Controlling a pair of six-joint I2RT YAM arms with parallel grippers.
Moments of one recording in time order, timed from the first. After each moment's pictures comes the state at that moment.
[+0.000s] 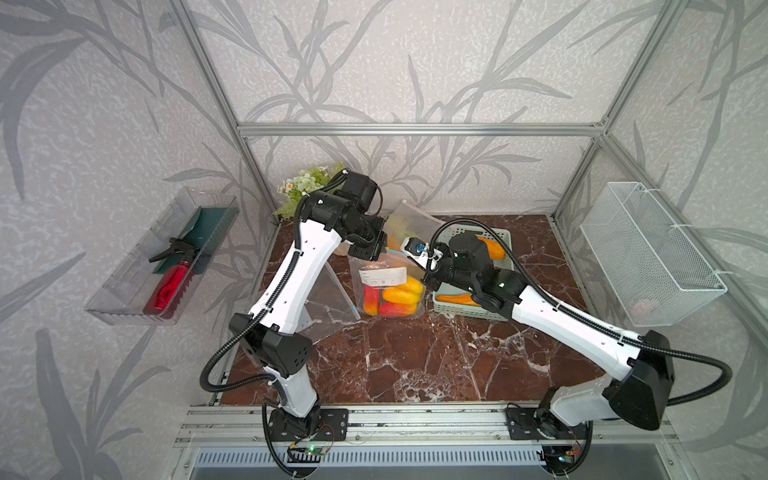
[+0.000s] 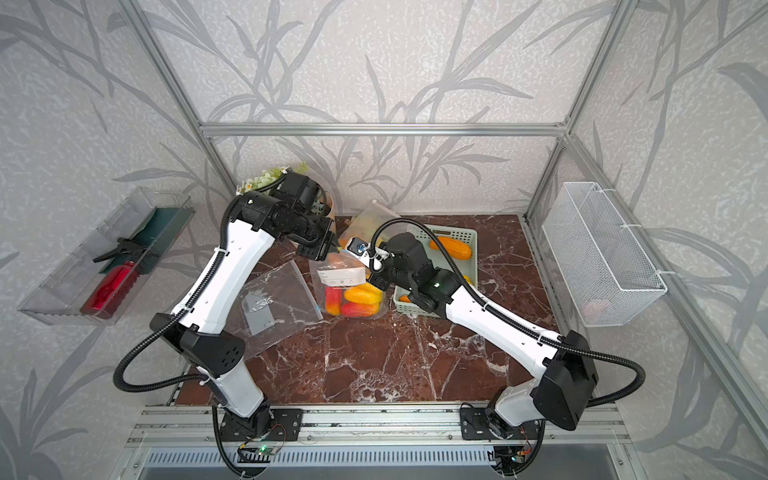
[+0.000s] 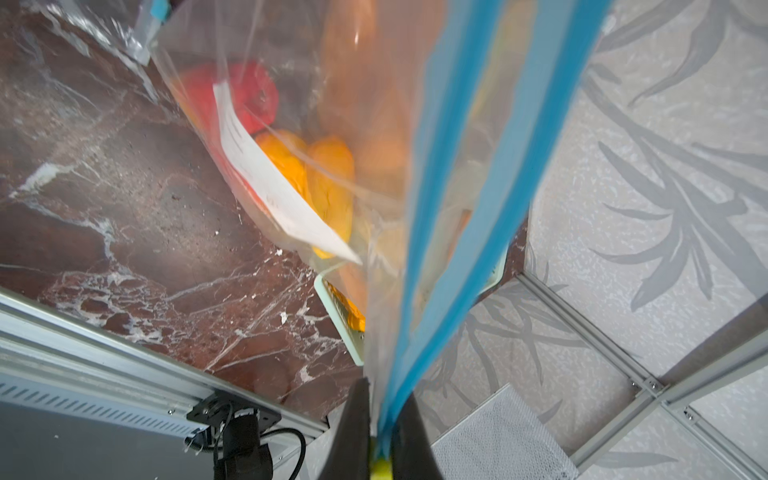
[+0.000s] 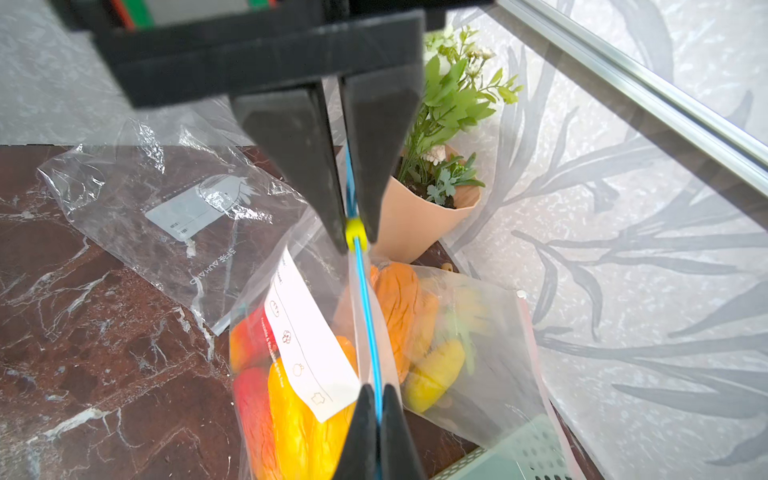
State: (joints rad) left arm -0.38 1.76 2.13 -1.44 0.18 -1.64; right arm 0.79 1.42 1.24 -0.18 -0.05 -0.41
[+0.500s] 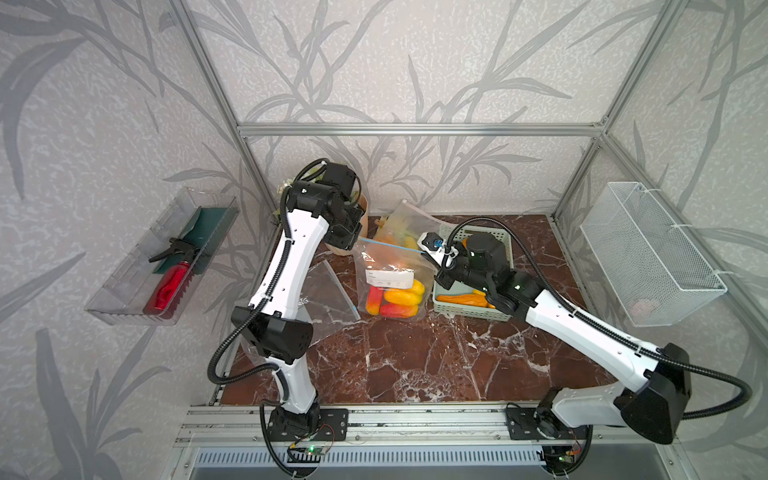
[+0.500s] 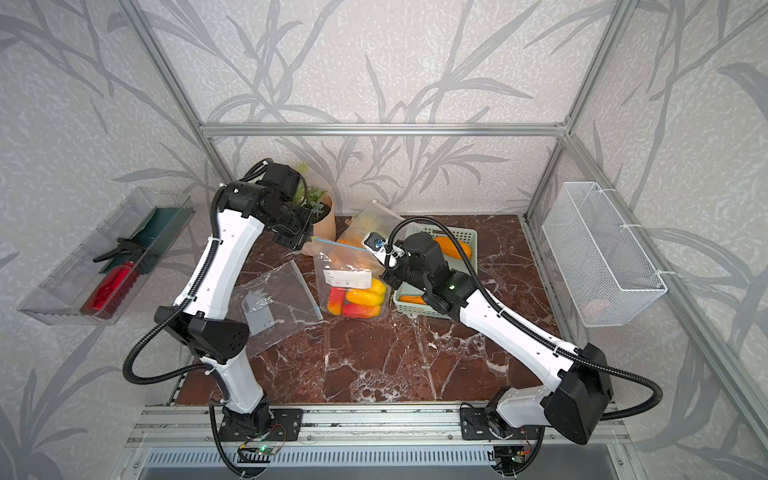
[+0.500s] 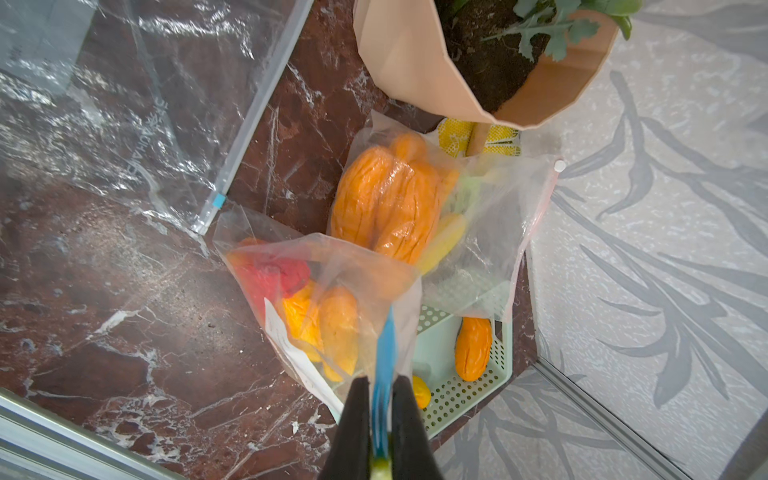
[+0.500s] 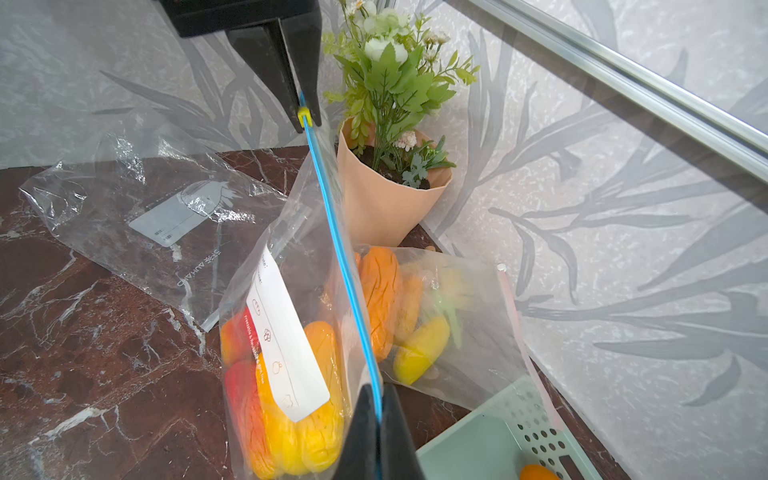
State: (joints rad) left arm -0.26 1.84 2.24 -1.51 -0.01 -1.46; right arm 0.74 1.34 1.19 -0.18 -0.06 -0.36
